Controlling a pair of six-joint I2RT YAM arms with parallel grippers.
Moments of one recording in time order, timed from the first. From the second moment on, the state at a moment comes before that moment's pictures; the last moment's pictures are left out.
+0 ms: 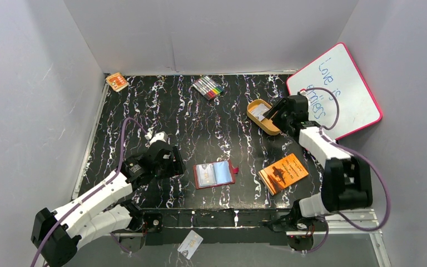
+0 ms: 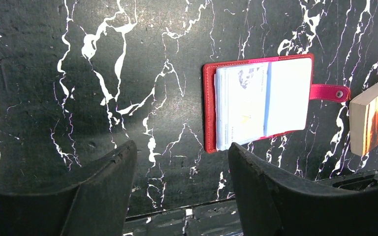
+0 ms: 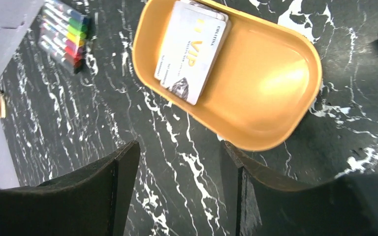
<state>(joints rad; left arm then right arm) -0.72 0.89 0.63 -0.65 -0.18 -0.85 0.16 1.37 0.86 -0.11 -0.04 0.77</state>
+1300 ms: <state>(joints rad) -0.72 0.89 0.59 -0.67 -0.18 -0.89 0.15 1.85 1.05 0.02 -0.01 0.93</state>
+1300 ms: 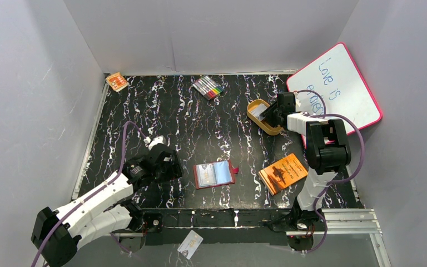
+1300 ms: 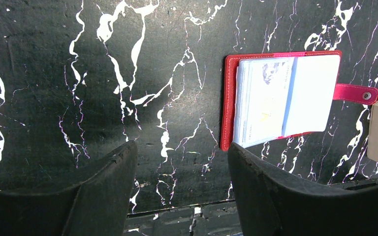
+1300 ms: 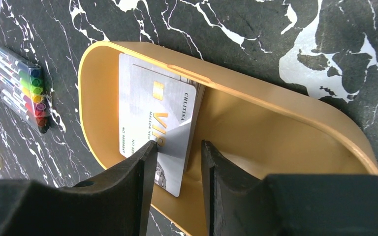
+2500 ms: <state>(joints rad) -0.72 0.88 0.59 -0.67 -0.18 -0.90 0.14 1.75 1.00 0.04 -0.02 0.94</state>
